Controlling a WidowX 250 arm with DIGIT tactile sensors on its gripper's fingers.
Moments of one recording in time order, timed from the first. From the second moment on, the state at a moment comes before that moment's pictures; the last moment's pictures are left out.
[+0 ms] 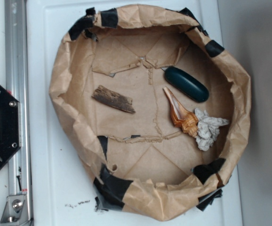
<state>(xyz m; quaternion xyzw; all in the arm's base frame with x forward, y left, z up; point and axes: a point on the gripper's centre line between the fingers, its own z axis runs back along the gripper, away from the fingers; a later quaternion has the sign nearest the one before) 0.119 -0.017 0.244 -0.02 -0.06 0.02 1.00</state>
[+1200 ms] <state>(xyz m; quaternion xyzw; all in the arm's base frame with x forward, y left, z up) 0.244 0.038 0.101 -0.07 -0.05 0.03 1.00</state>
